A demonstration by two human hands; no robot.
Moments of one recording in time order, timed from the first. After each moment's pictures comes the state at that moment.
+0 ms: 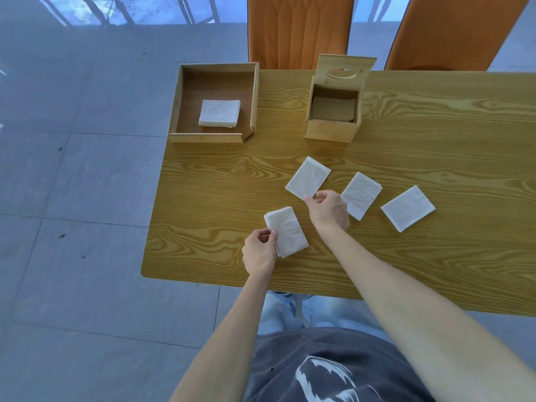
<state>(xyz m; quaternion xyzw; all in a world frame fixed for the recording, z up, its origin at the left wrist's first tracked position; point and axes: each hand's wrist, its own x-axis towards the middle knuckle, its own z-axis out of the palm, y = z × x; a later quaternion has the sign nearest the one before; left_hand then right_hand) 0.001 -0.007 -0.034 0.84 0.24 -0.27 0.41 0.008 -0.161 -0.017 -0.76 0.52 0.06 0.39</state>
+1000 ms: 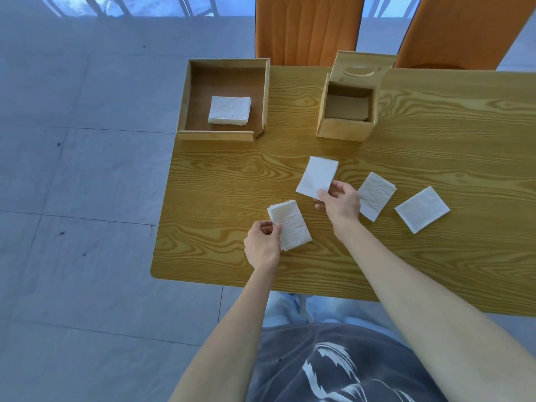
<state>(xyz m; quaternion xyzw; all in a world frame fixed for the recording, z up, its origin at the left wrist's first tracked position) 0.026 0.003 -0.031 0.85 0.23 -0.24 0.41 0.022 -0.165 -0.024 -0.58 0.53 -0.05 0.62</state>
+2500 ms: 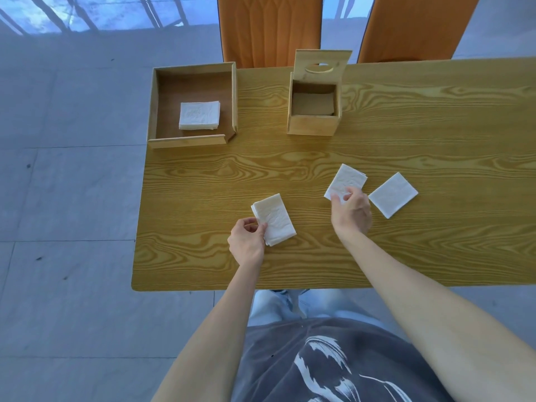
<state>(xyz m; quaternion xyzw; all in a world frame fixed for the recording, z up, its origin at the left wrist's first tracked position) 0.023 -0.004 -0.037 0.85 0.21 -0.23 0.43 -0.037 -0.195 -0.024 -0.76 0.57 -0.03 0.31</state>
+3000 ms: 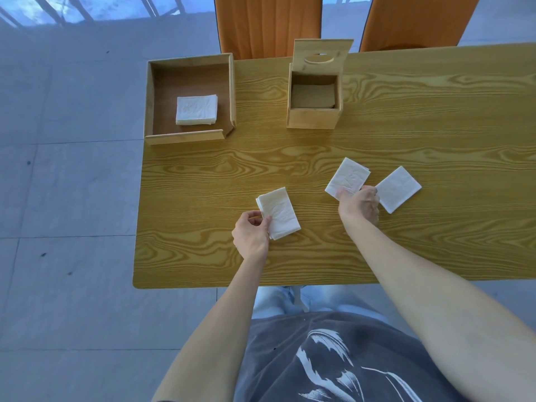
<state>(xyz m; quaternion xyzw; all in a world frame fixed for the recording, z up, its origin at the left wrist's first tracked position) 0.026 -0.017 -0.033 0.85 0.20 -0.24 0.43 -0.030 -0.214 -0.032 -0.67 0.67 0.04 0.31</state>
